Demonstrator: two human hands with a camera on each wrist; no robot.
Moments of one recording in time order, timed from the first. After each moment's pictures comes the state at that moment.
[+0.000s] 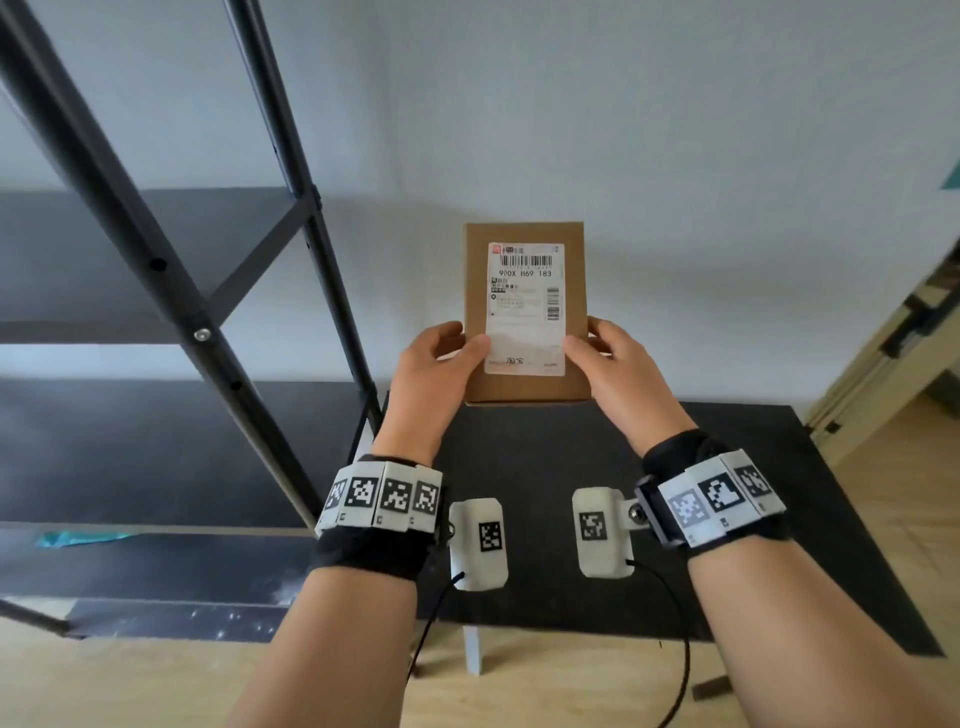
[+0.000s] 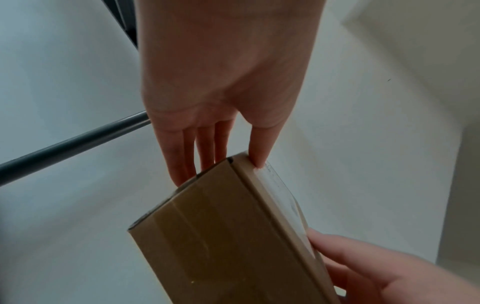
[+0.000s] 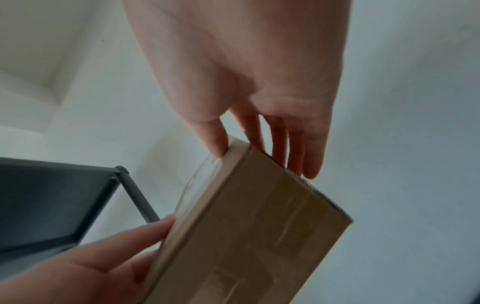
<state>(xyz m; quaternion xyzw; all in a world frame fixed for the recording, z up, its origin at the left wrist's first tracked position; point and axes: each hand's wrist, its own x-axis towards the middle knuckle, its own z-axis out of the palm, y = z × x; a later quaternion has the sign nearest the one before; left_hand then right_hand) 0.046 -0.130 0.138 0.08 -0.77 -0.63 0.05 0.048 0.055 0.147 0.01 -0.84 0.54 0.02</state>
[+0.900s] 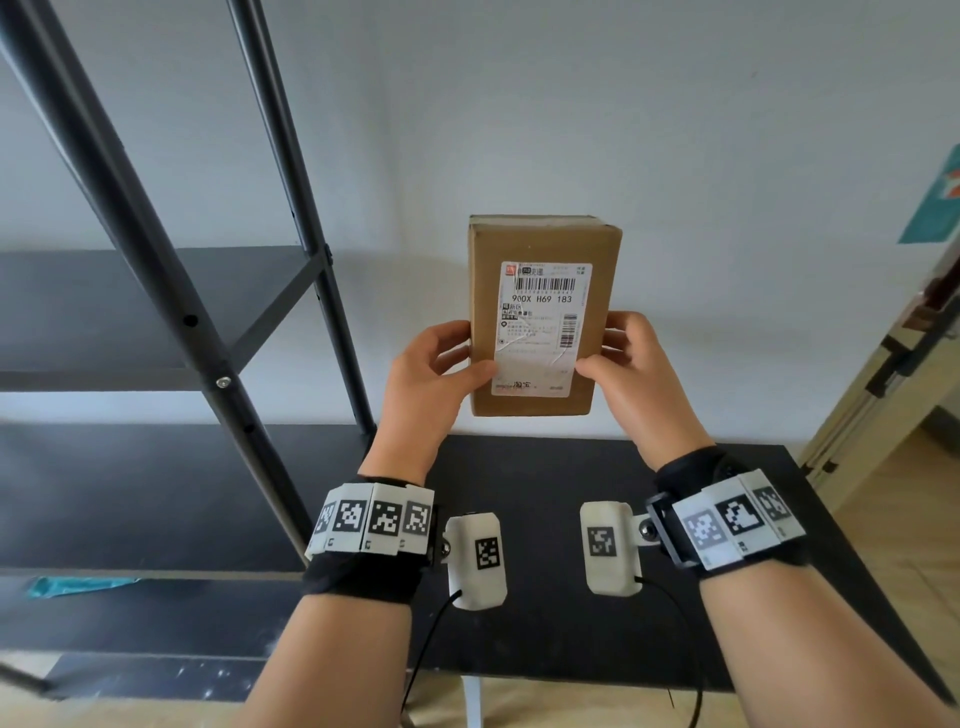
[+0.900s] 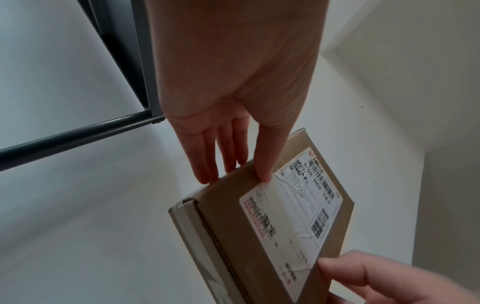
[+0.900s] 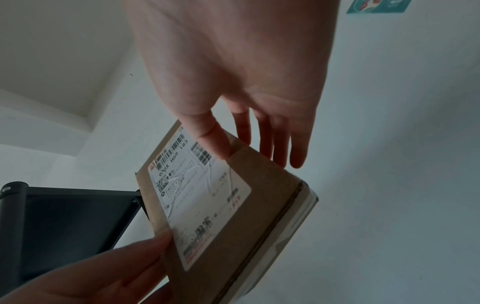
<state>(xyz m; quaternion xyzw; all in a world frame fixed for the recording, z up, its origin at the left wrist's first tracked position) 0.051 -0.131 0.176 -0.02 -0.73 -0.68 0.11 0.053 0.066 0.183 0.02 -0.79 0.61 0.12</state>
